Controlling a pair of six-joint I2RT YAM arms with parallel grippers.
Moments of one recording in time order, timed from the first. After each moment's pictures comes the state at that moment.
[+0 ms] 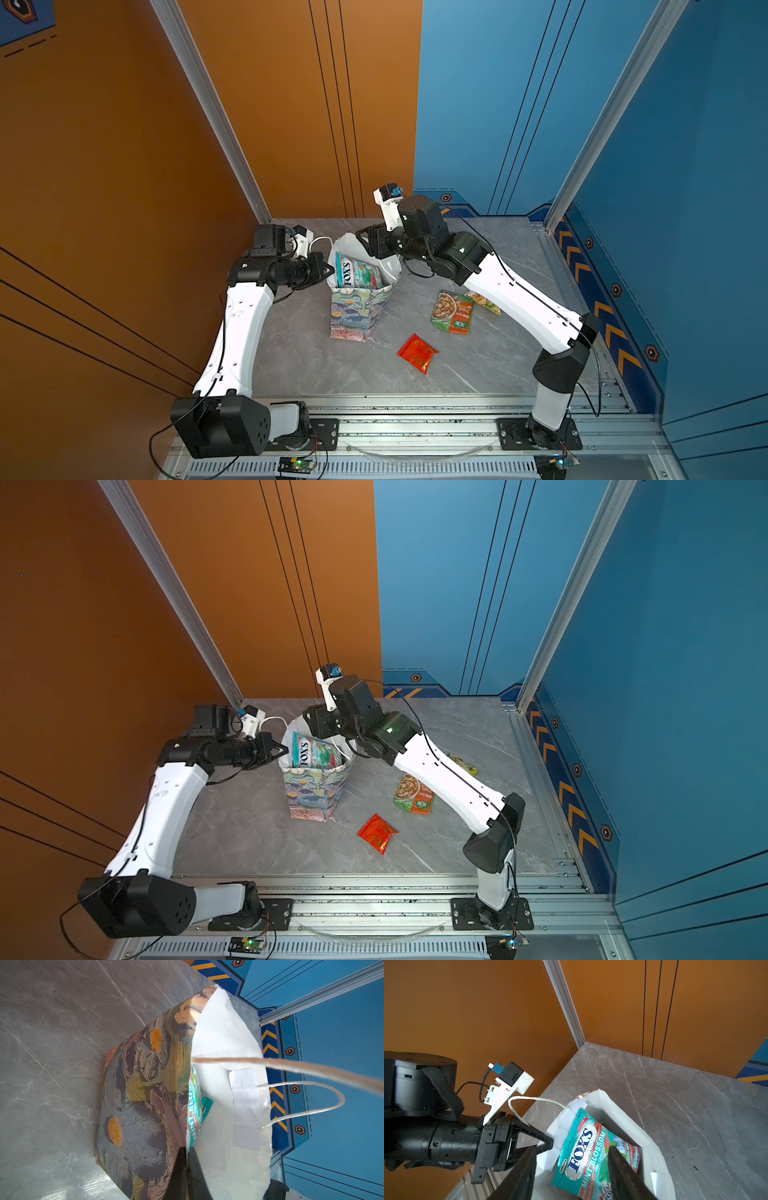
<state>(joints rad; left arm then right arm) 0.05 1.30 1.36 -0.95 0.58 -0.31 0.88 1.85 2.10 -0.62 0.01 0.39</state>
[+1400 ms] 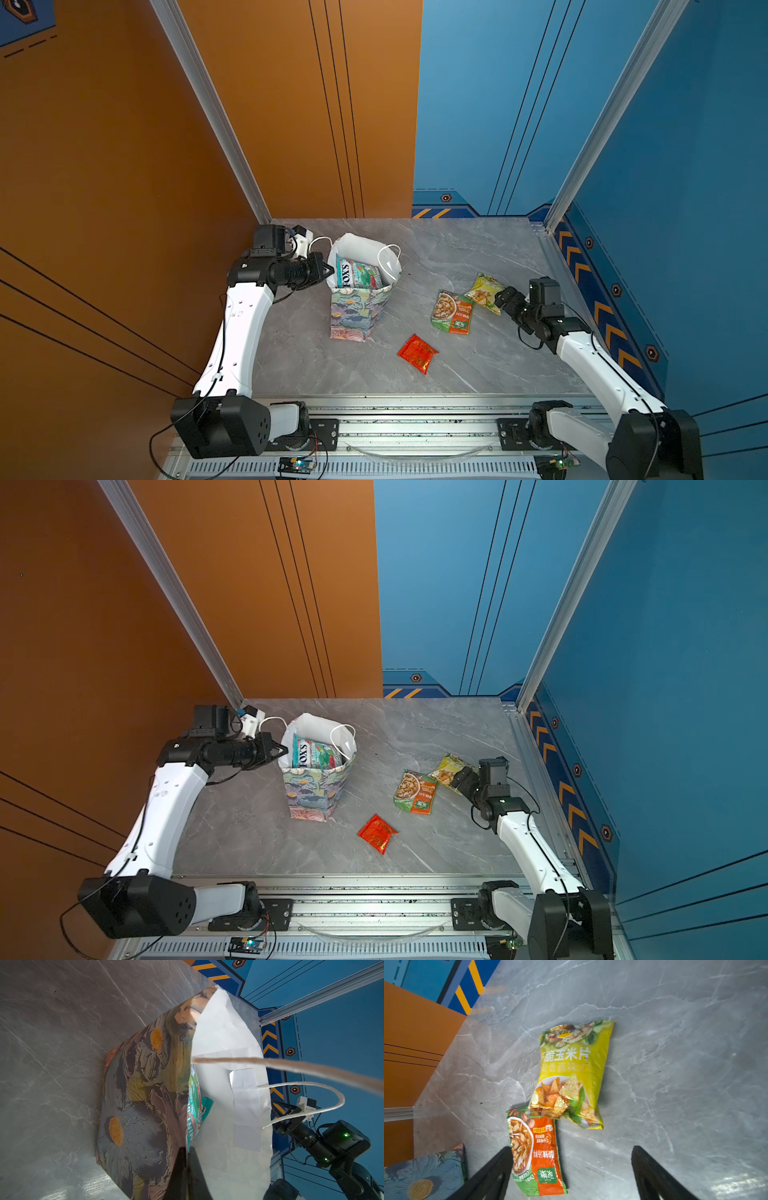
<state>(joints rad) 0.05 1.30 1.36 -0.95 0.58 -0.31 0.04 1.11 0.63 -0.32 -0.09 0.77</state>
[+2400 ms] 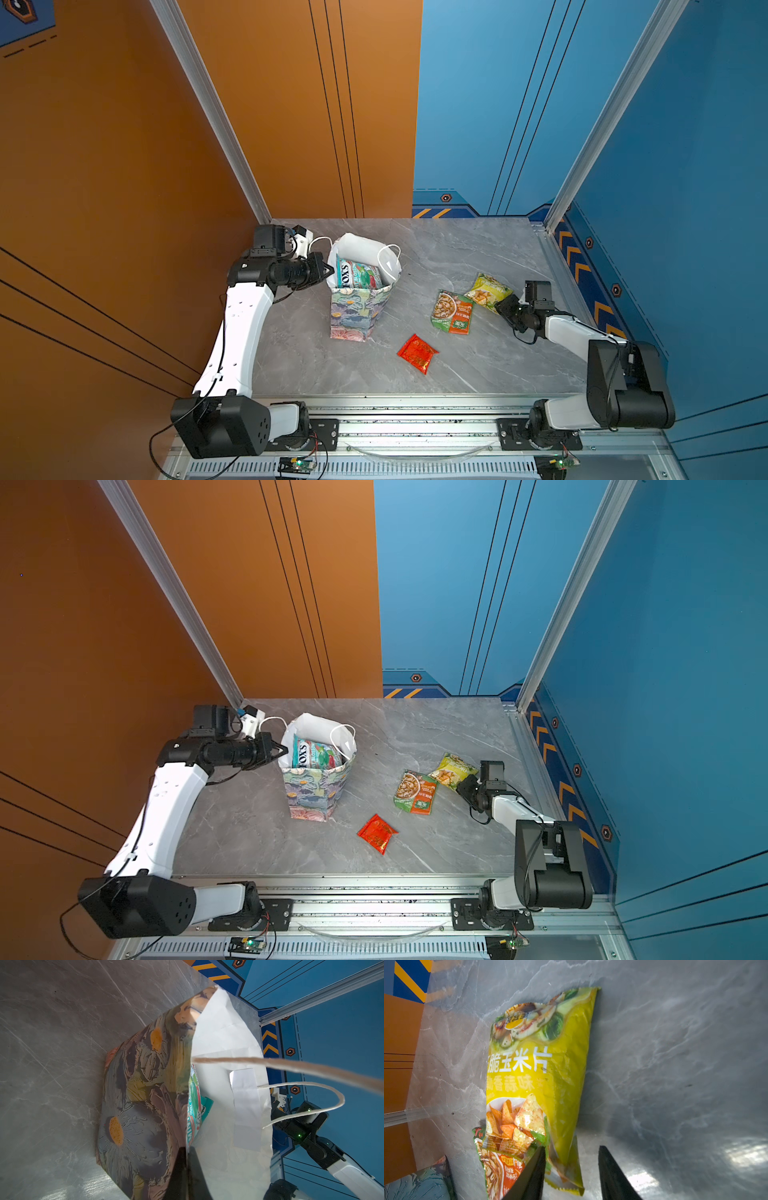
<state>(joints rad) 0.05 1.30 1.36 -0.95 0.58 -0.31 -0.04 1.44 0.61 -0.09 -0.23 0.76</state>
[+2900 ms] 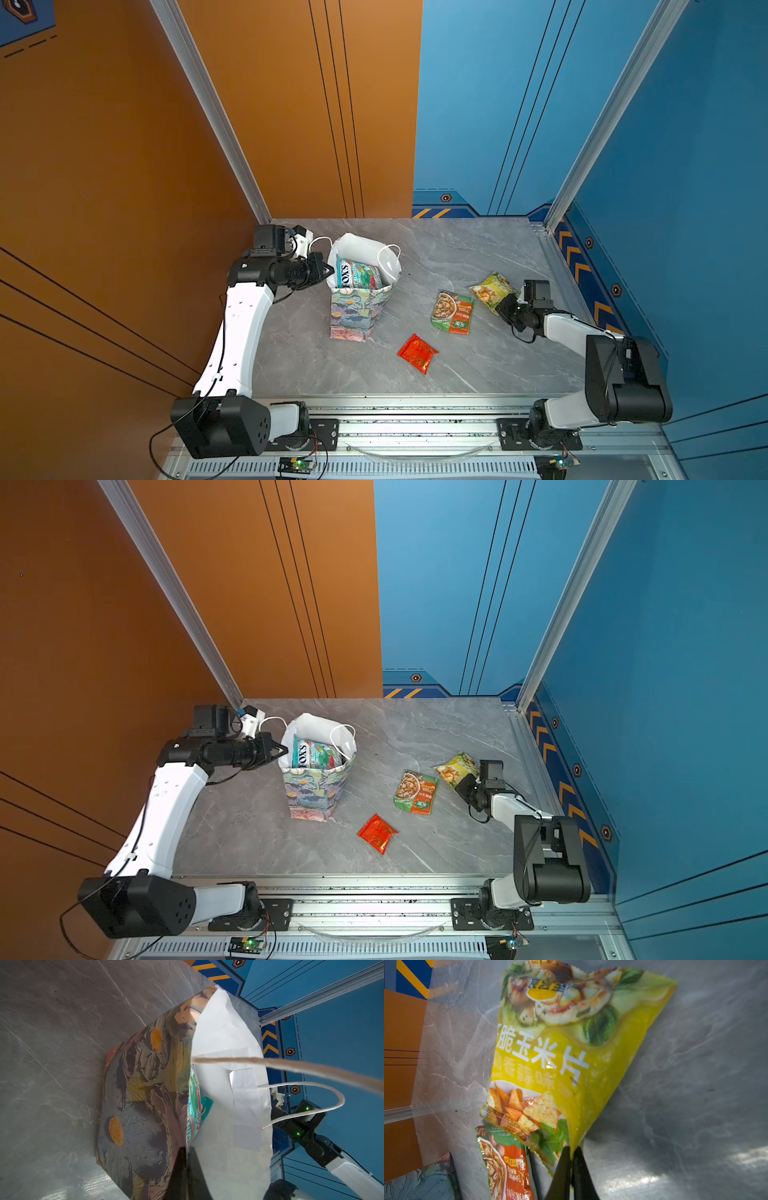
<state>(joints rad) 0.05 1.30 1.36 -0.95 0.58 -0.31 -0.03 1.46 0.62 -0.07 -0.25 0.76</state>
